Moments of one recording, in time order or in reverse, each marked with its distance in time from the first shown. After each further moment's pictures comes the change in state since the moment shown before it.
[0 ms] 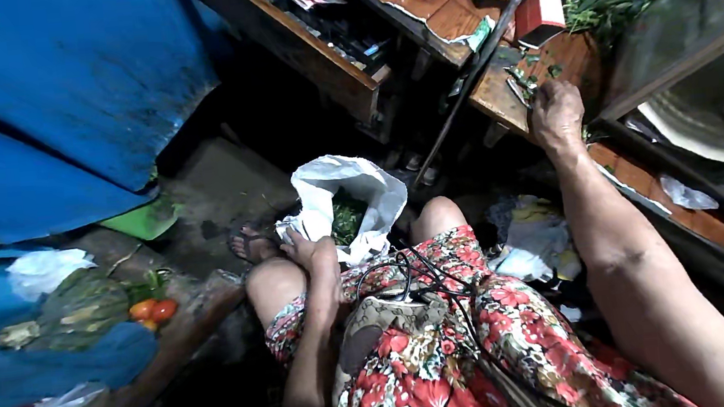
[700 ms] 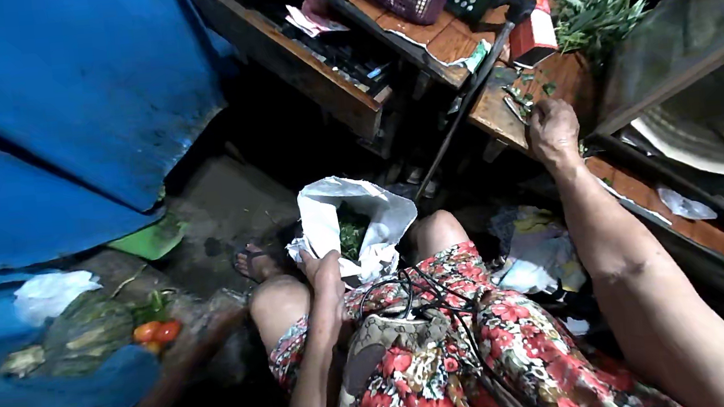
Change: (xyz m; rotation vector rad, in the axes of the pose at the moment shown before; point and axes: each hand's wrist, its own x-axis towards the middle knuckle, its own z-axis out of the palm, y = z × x) left_hand 0.010 -0.018 0.007 -0.220 -0.141 -0.044; right_hand 0.003 -0.002 -0.003 0.011 -0.039 0.039
